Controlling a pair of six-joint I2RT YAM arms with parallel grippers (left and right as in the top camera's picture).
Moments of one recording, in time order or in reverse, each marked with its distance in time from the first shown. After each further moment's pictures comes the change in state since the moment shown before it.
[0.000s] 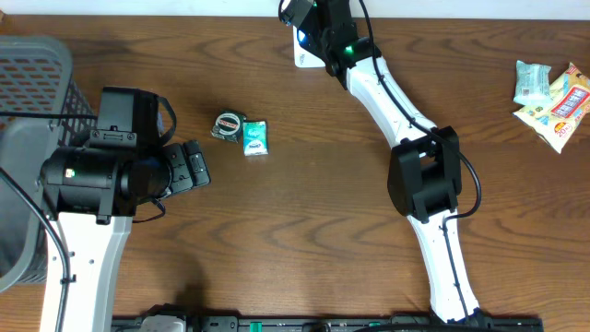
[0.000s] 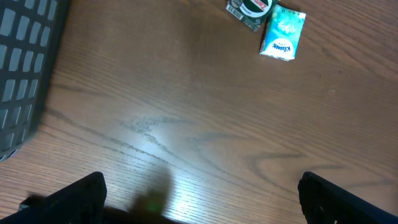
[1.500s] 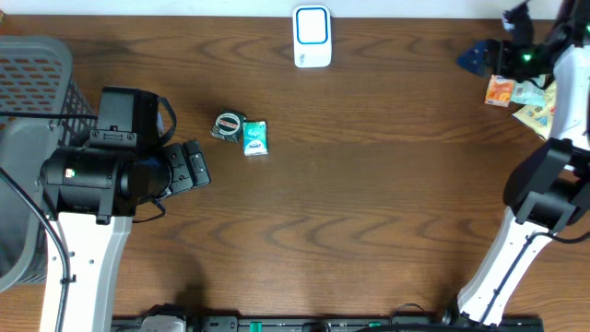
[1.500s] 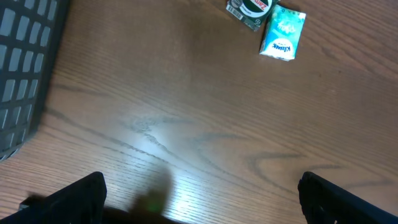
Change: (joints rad) left arm 0.000 0.000 0.000 0.000 0.000 0.000; right arm -0.731 -0.158 0.016 -0.831 -0.821 0.465
